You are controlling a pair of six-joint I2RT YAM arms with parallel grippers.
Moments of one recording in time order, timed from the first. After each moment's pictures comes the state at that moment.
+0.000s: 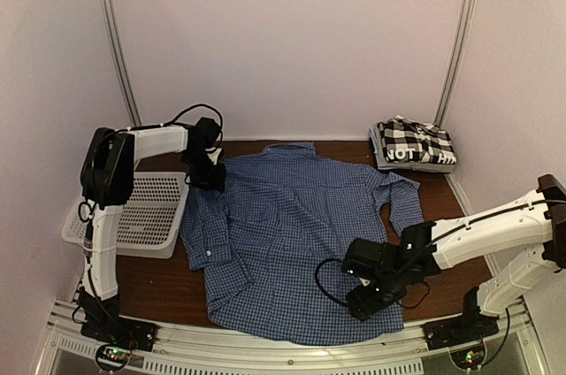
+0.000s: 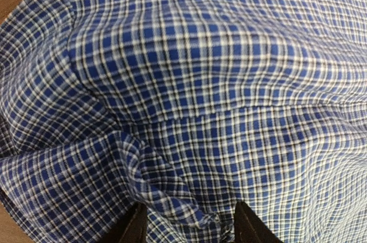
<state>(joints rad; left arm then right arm) -0.37 2.25 1.78 -0.79 0.01 -0.19 1.22 1.43 0.74 -0.72 0.03 0.76</state>
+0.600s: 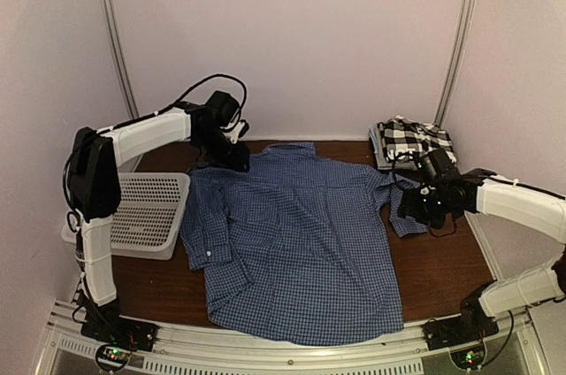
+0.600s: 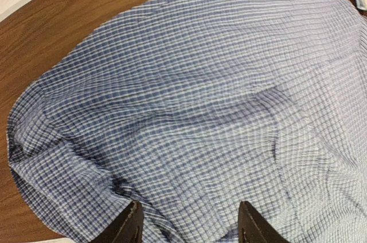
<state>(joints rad) -0.53 2.07 1.84 -0.81 0.04 -0.18 0.43 1.23 0.81 -0.60 0.18 0.71</state>
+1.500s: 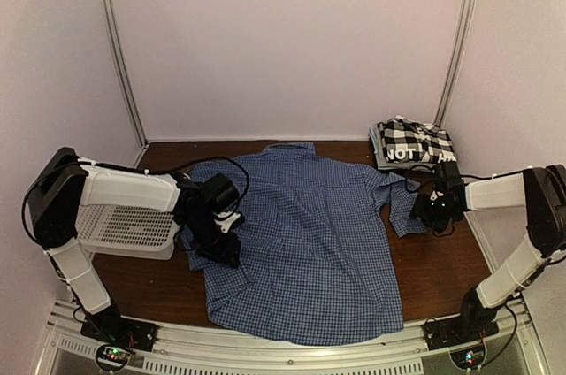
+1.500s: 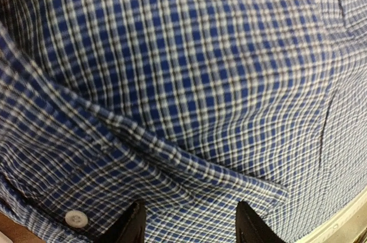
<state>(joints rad) -0.78 1.73 1.06 -0.70 0.20 -0.38 0.08 1.52 0.69 -0.18 0.02 0.62</state>
